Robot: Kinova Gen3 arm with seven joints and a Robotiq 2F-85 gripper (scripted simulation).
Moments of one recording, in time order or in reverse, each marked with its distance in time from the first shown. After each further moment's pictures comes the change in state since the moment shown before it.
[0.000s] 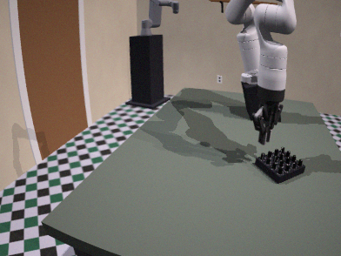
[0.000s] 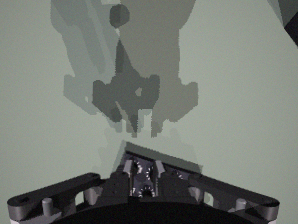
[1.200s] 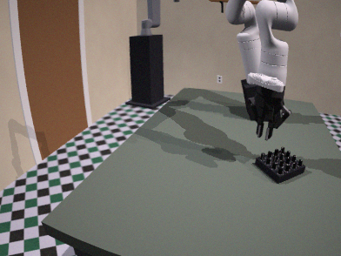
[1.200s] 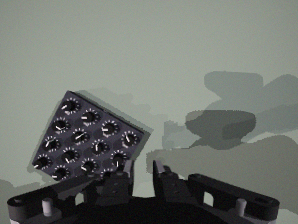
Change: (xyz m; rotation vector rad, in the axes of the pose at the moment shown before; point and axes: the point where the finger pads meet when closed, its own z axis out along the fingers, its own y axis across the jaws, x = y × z) arm 0.007 0.006 -0.008 -0.034 0.017 -1.755
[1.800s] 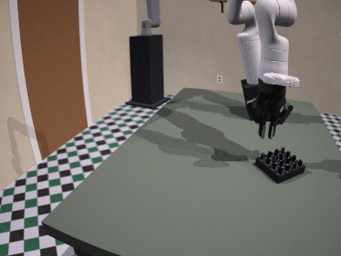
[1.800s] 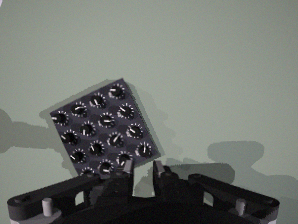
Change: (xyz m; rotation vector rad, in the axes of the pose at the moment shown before) arm 0.013 -0.010 -0.010 0.028 0.049 -0.624
